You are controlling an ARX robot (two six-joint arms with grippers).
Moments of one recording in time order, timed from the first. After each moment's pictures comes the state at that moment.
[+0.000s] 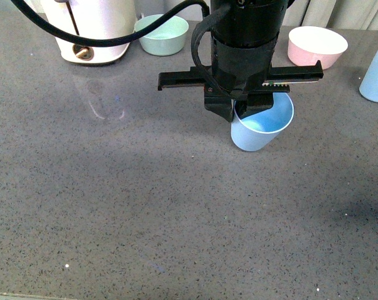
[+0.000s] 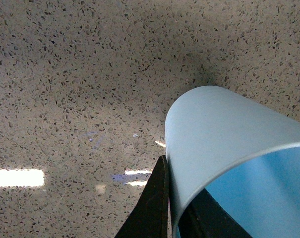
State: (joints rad) left arm -0.69 2.34 1.85 -0.70 -0.08 -0.62; right arm 0.00 0.00 0.02 0.00 0.00 -0.01
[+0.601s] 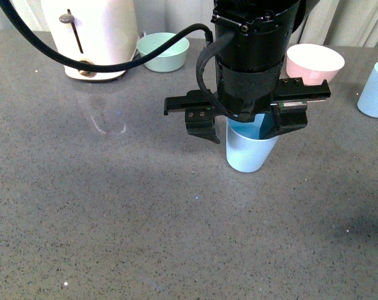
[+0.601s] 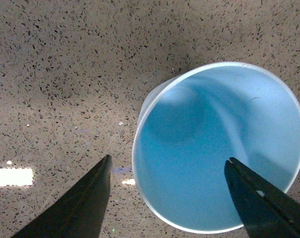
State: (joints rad) left arm -0.70 2.30 1.80 -0.67 -0.06 -0.66; right arm 0.00 0.00 0.02 0.00 0.00 -0.01
